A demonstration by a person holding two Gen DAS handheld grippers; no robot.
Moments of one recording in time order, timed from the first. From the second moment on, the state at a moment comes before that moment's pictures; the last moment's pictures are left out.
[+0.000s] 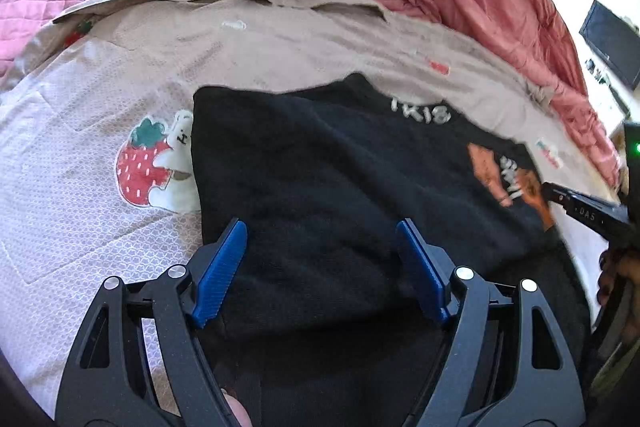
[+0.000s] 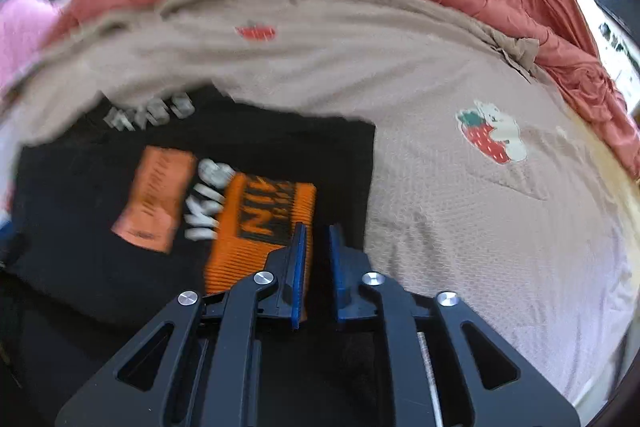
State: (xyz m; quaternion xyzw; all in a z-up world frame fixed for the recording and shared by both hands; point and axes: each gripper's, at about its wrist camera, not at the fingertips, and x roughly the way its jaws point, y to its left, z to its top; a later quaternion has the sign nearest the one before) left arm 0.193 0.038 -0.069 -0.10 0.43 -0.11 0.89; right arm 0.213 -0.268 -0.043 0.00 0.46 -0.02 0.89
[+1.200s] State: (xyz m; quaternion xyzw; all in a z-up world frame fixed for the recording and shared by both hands) left arm 0.189 0.034 -0.057 -0.06 0.46 -0.11 0.88; right arm 0.183 -0.208 -0.047 0.01 0.50 0.06 0.86
